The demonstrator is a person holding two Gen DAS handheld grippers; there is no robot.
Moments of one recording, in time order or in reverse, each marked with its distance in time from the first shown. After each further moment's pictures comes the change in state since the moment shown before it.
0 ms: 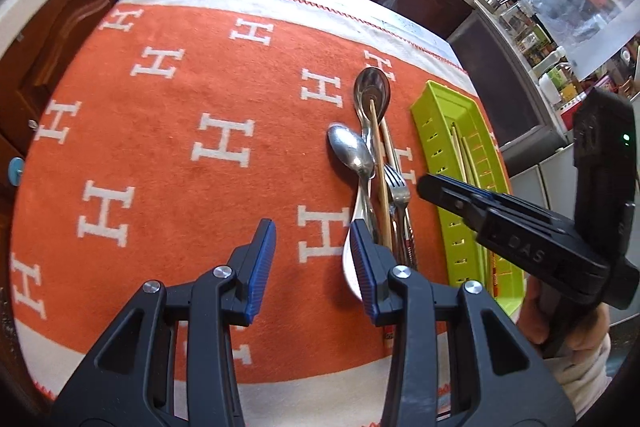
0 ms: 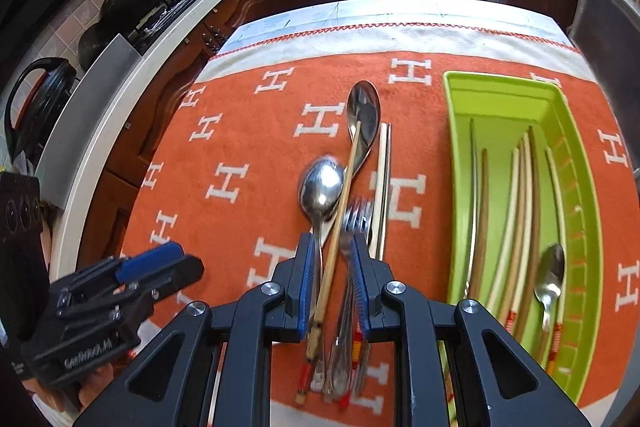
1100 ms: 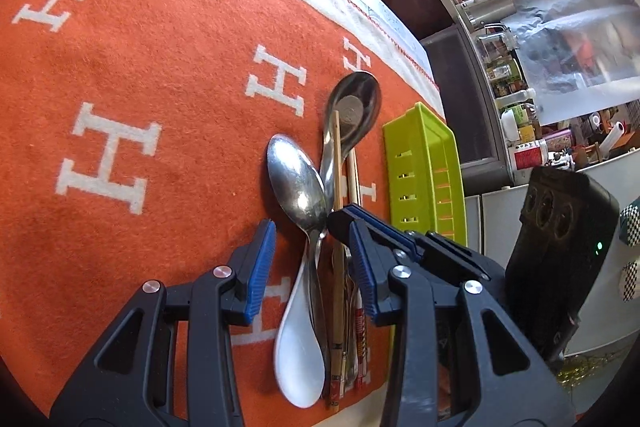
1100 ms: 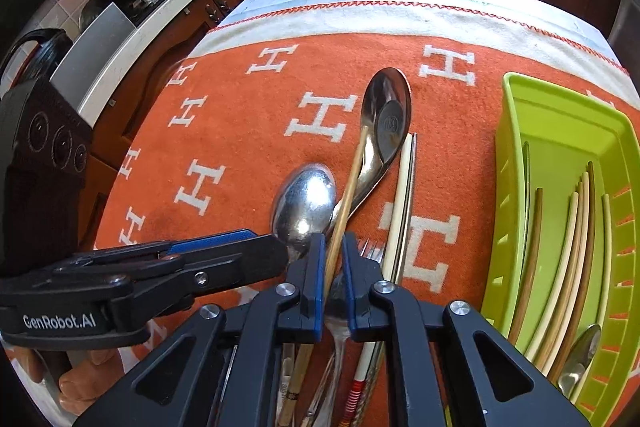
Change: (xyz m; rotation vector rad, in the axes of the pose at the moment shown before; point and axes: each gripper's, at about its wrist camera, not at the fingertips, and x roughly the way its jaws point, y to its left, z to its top) left arm 0.127 0.002 0.059 -0.199 0.117 -0.290; right arm 0.070 -0.002 0.021 -0.092 0.033 0.023
